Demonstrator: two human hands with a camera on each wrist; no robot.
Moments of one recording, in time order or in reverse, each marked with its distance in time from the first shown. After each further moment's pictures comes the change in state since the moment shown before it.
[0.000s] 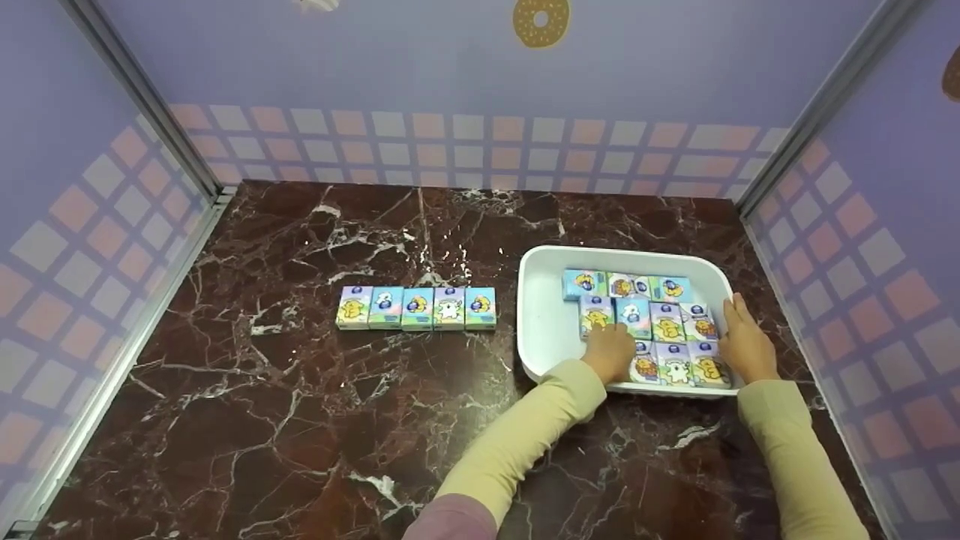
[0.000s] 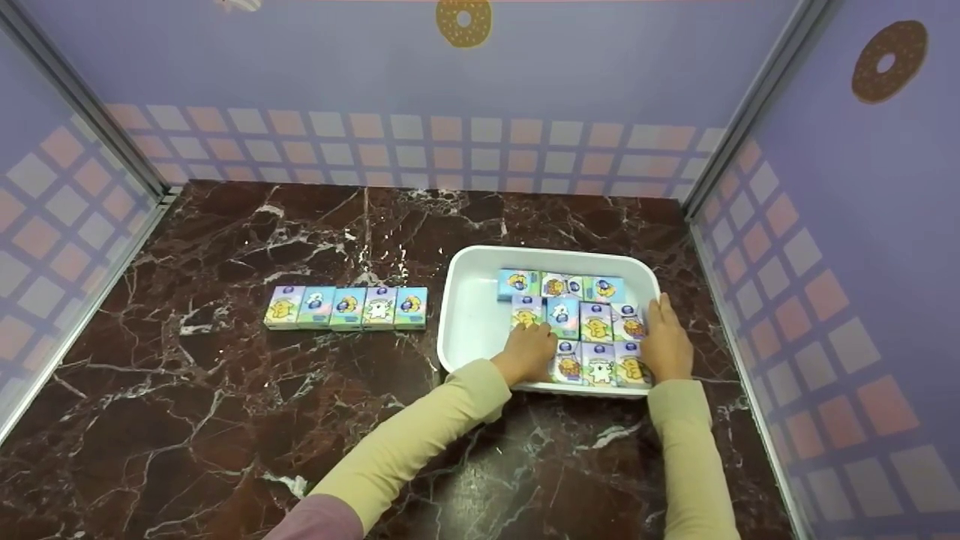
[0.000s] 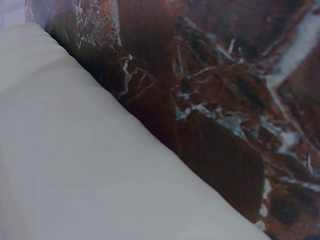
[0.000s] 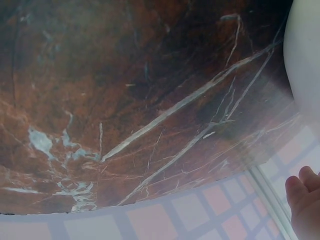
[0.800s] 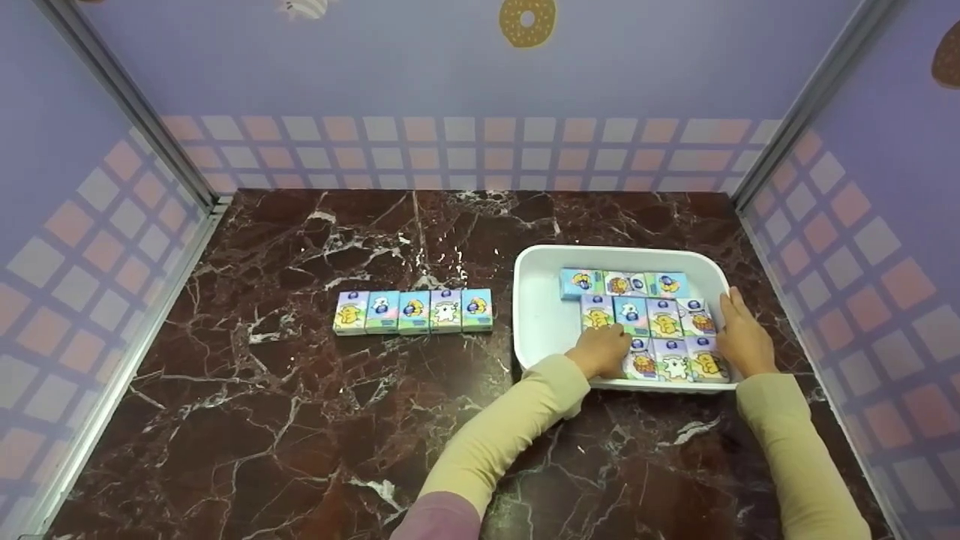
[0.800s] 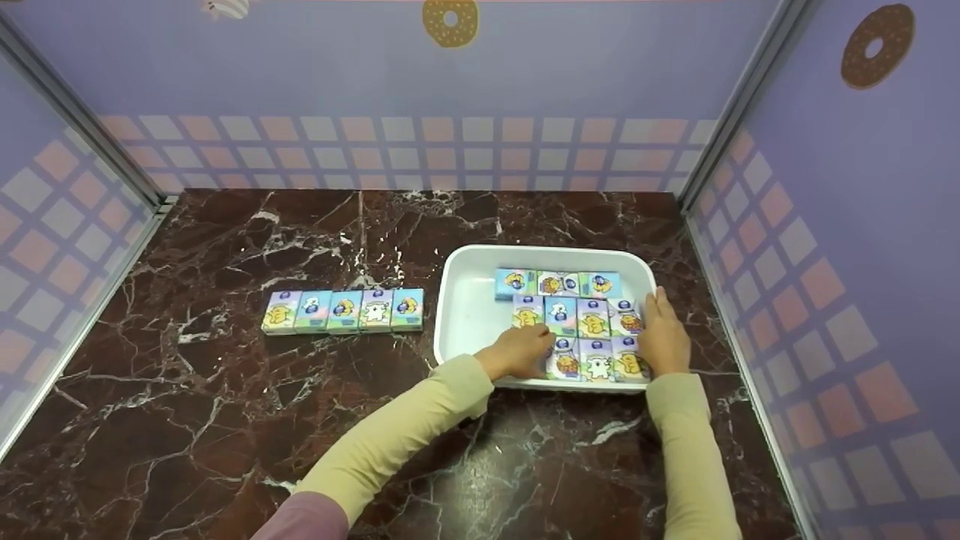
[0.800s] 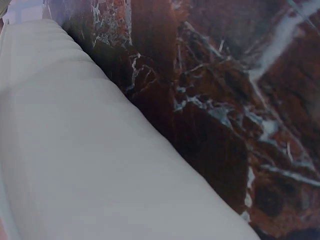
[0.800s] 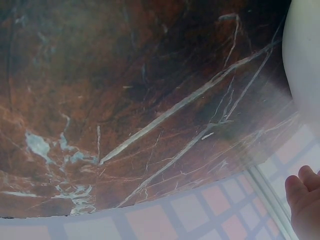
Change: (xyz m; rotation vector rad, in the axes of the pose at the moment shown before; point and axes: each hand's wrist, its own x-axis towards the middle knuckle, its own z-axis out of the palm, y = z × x) left_hand -0.001 -0.013 0.002 -0.137 -0.029 0.154; right_hand -0.001 0.000 -0.001 0.027 -0.003 0.009
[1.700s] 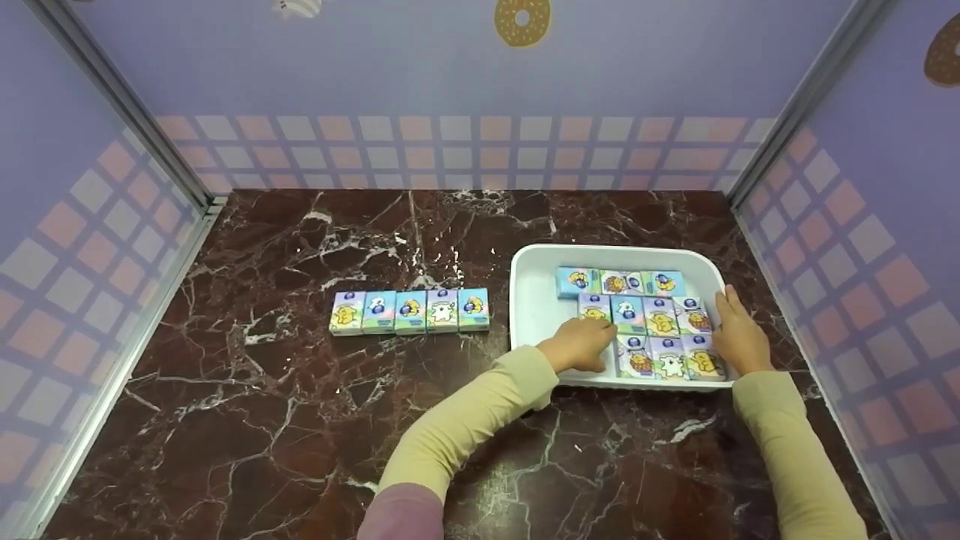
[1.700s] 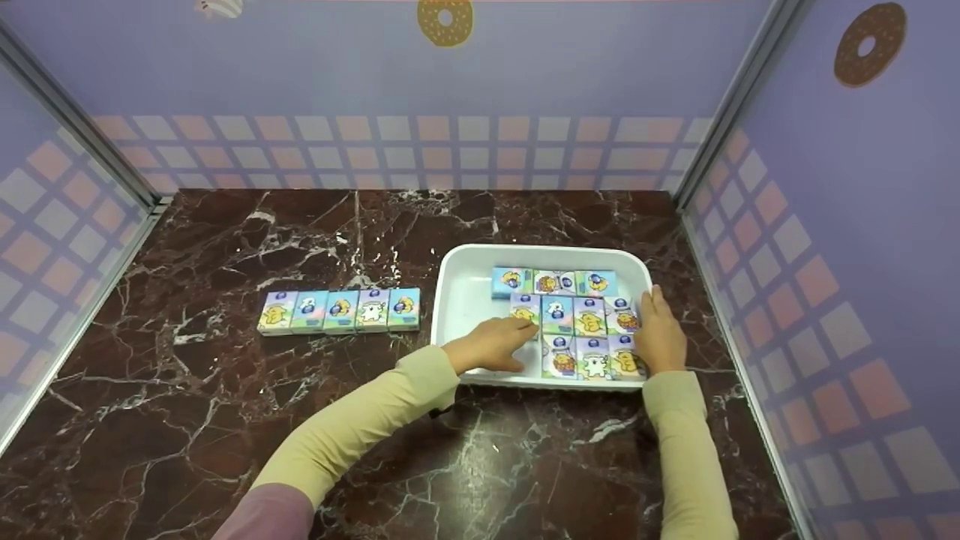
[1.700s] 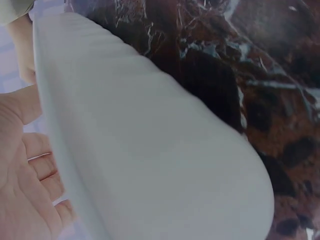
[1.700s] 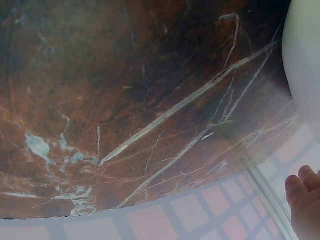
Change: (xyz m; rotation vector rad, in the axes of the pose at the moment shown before) left_hand -0.024 -0.026 -0.023 -0.049 -0.054 0.076; right_hand 0.001 0.000 0.000 0.002 -0.005 0.012
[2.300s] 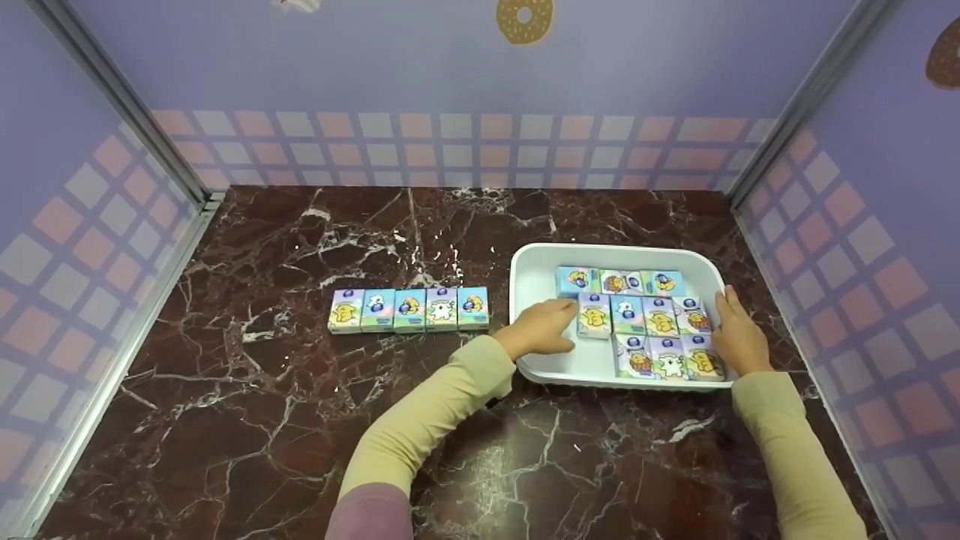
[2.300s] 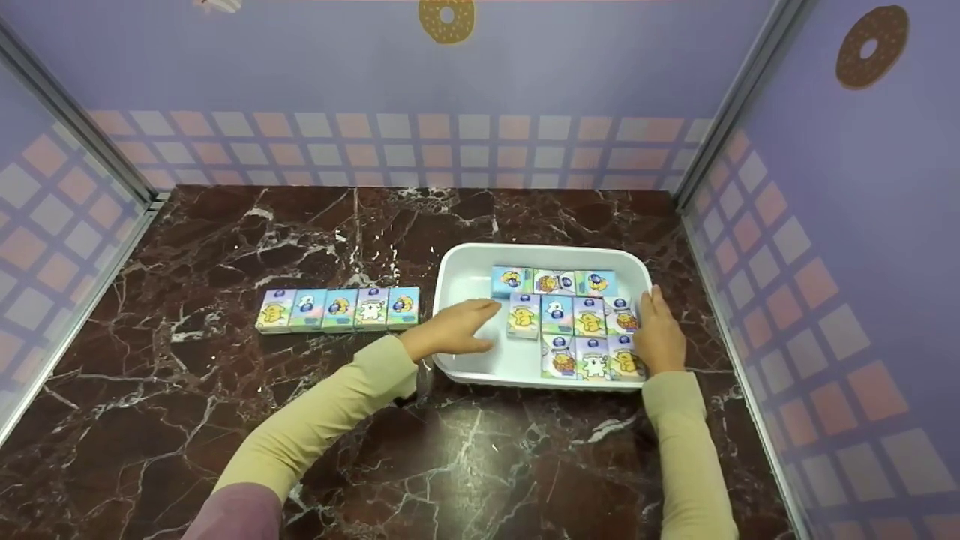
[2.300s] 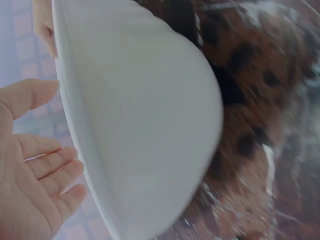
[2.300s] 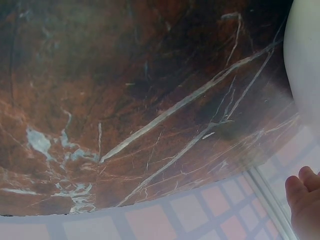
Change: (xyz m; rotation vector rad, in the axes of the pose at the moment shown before) left_hand -0.030 -0.051 -0.008 -0.145 0.112 -0.027; right_hand 0.000 0.001 0.001 0.000 -0.011 0.007
